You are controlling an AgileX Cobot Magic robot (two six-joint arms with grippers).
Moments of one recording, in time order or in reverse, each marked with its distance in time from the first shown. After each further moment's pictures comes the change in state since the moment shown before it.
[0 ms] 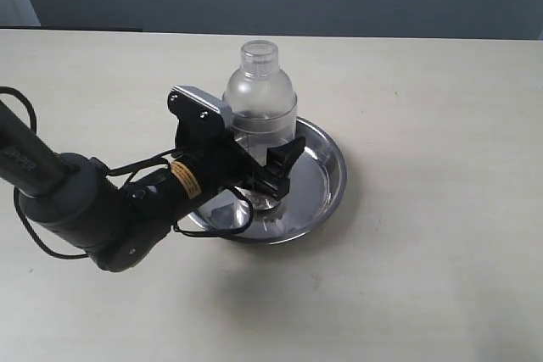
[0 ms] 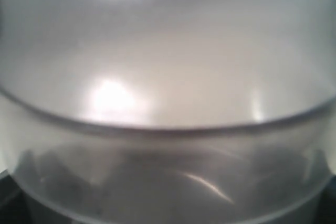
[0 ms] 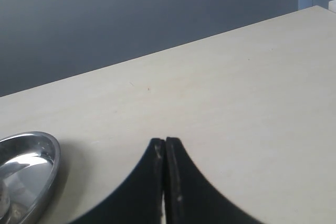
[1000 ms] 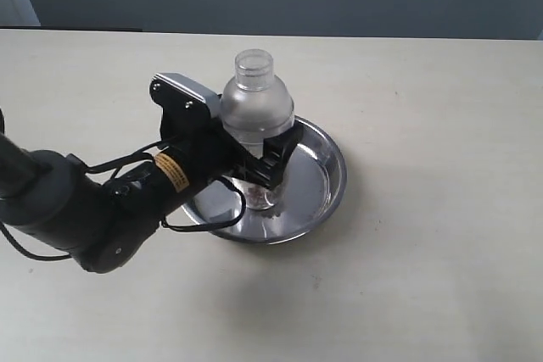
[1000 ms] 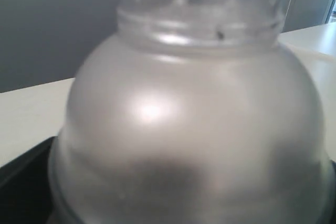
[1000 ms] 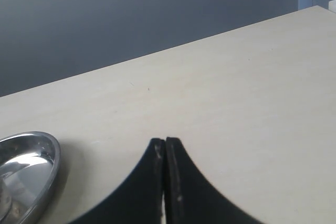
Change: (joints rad) left arm 0.000 -0.086 0.051 -0.037 -0.025 0.043; right arm 0.000 0.000 0.000 0.000 0.000 0.000
